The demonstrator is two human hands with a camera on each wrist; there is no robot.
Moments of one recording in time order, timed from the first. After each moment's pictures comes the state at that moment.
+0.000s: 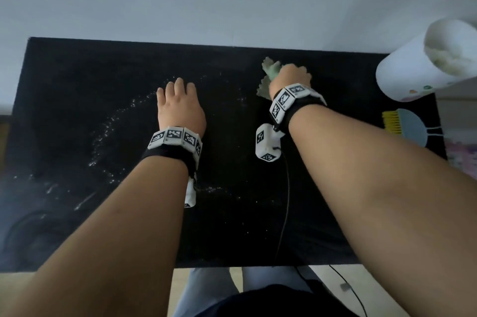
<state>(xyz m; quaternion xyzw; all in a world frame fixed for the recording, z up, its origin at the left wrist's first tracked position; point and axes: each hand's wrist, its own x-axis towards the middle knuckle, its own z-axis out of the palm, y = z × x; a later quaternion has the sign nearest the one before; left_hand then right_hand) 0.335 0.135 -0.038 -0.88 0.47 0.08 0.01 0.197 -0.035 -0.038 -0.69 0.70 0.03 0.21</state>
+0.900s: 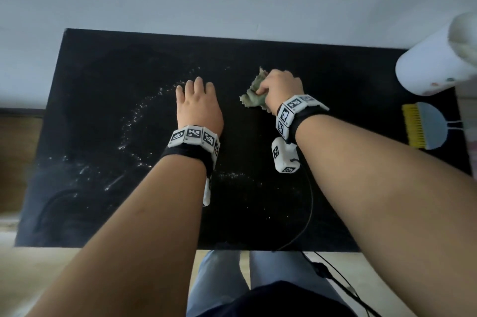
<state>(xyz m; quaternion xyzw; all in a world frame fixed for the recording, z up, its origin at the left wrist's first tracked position) 0.337 0.171 -0.031 -0.87 0.49 0.07 0.01 0.221 0.019 -0.049 -0.84 0.49 0.13 0.18</state>
